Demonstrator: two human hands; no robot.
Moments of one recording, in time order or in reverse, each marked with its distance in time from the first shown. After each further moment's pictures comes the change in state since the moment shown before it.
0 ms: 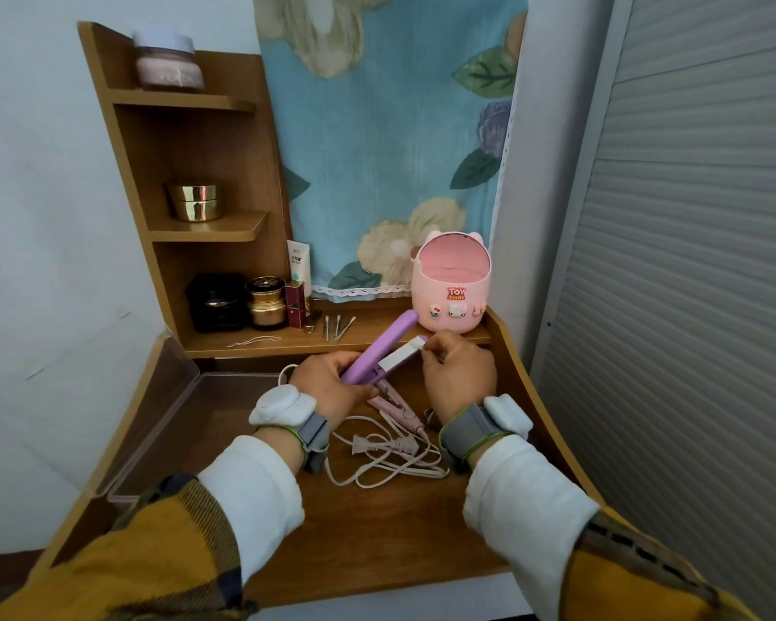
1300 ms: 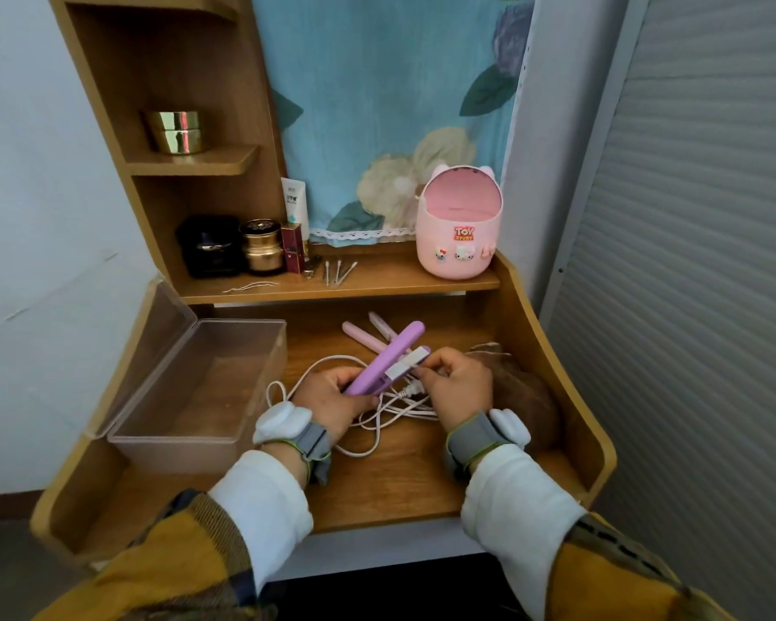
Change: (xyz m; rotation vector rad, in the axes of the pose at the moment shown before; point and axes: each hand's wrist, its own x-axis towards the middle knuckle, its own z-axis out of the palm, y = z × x) left_hand -0.036 -0.047 0.043 -0.176 -0.131 -0.178; right_hand -0.047 0.056 0.043 0.236 -0.139 0.151
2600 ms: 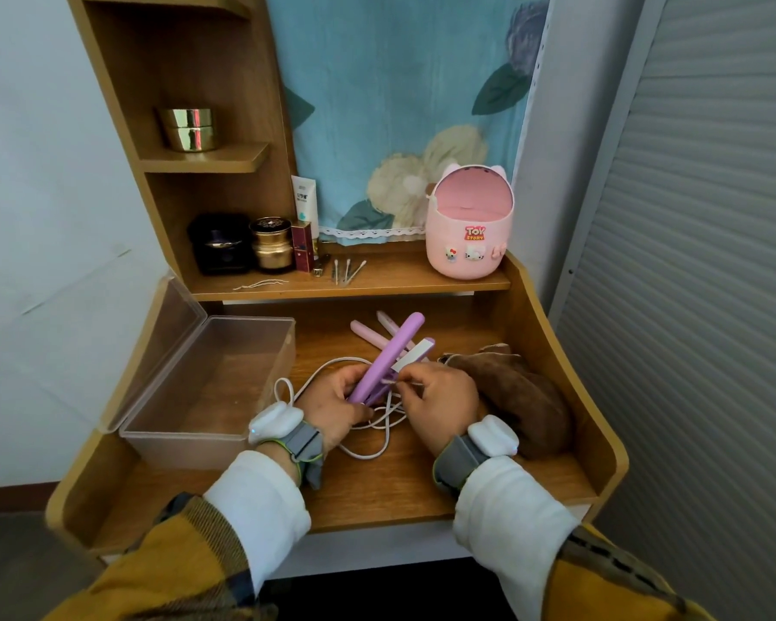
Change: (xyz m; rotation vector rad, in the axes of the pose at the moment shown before) left_hand 0.000 -0.010 -0.005 -0.102 -0.138 0.003; right_hand -0.019 -0.018 0.008 -0.397 -0.210 -0.321
